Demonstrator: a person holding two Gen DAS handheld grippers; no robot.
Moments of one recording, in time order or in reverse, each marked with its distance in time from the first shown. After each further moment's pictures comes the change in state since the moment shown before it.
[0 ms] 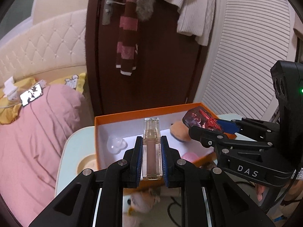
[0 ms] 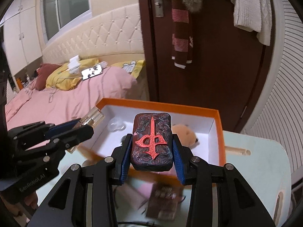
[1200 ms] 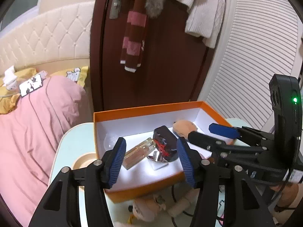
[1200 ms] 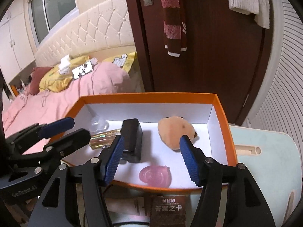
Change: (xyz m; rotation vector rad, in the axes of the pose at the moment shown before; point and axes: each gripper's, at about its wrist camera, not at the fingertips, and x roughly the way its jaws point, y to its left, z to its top) left arm 0.008 0.014 -0.007 -0.063 -0.018 -0.001; right arm 0.036 -0.021 -0.001 0.074 0.033 0.012
